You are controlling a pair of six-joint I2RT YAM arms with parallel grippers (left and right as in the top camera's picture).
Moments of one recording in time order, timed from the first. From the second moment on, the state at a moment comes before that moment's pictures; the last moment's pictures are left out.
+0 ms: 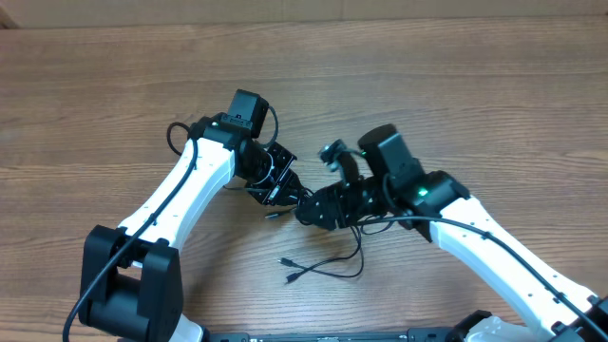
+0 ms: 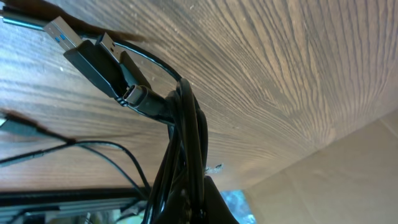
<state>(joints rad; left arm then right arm) -0.33 1.72 1.24 -0.91 0.62 -1.22 0.59 1.41 0.98 -0.51 -0.72 0.31</state>
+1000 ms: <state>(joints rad) -0.32 1.72 1.24 -0.82 0.63 -1.19 0.63 1.42 0.99 -0.35 -0.72 0.52</state>
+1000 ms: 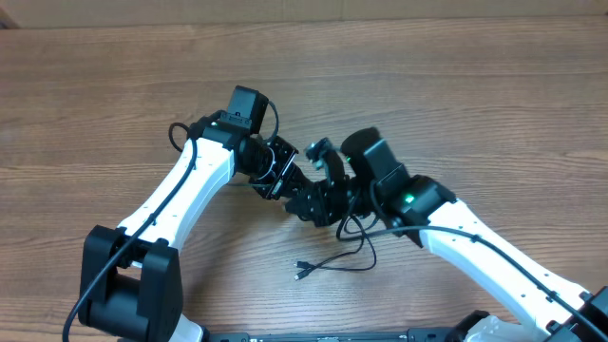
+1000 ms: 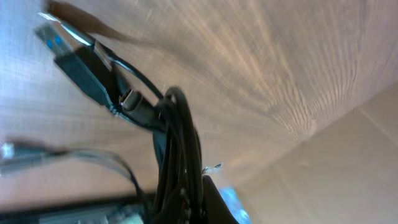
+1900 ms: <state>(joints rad) -0.32 1.72 1.24 -0.73 0.47 -0.64 0.32 1.43 1.01 -0.43 -1.07 0.70</state>
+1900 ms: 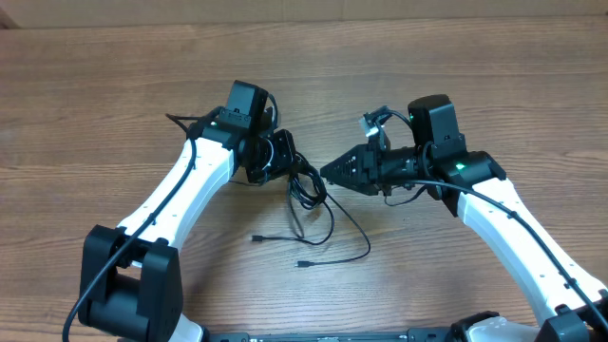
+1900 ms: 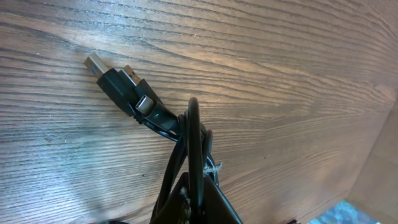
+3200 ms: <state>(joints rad) -0.30 1.72 1.24 -0.70 0.57 -0.72 0.73 1.63 1.03 -0.61 -0.46 0.58</state>
